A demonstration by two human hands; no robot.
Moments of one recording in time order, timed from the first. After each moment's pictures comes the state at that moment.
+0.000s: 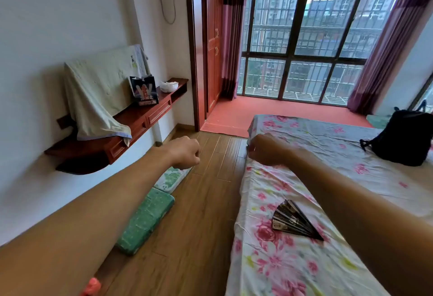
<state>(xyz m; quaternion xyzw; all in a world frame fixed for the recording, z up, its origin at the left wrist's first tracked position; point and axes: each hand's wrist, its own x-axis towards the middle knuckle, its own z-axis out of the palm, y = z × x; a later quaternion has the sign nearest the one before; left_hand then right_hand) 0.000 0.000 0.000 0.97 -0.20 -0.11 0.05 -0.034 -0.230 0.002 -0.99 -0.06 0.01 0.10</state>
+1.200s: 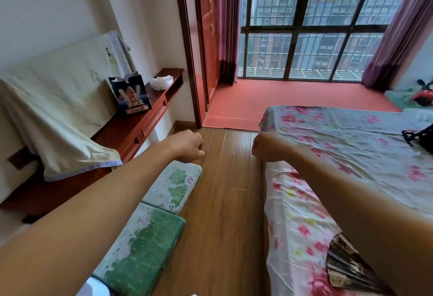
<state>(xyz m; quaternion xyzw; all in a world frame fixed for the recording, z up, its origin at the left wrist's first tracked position) 0.390 0.039 -0.037 0.96 -0.23 -0.15 0.04 0.357 -0.199 -0.078 -0.99 -0.01 0.05 0.13</state>
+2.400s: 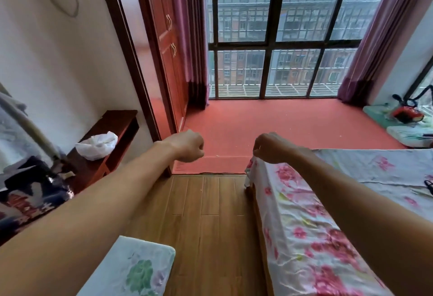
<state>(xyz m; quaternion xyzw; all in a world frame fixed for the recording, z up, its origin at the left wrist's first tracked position) 0.991 -0.182 -0.024 0.94 -0.32 -0.13 0.00 0.924 -0.421 -0.071 -0.99 0.08 0.05 0.14</state>
